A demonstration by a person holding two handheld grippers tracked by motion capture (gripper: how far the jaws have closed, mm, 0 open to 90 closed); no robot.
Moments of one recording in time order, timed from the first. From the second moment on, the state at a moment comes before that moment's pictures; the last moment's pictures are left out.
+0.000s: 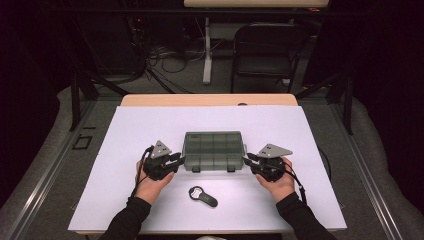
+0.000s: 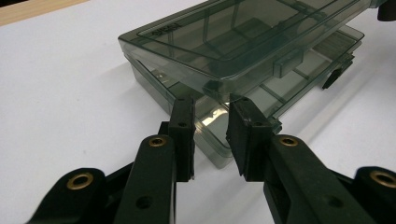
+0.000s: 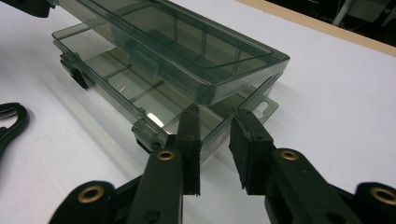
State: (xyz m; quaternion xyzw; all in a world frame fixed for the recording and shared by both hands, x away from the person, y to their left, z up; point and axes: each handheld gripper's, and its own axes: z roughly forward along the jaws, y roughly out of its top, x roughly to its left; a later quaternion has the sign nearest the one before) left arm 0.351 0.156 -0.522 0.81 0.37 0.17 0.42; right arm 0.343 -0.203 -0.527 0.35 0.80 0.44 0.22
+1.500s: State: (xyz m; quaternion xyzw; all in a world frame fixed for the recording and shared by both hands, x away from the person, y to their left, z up) left arm 0.355 0.150 -0.499 0.81 0.36 0.19 0.42; right arm 0.351 -0.195 -0.503 0.33 0.80 0.43 0.24
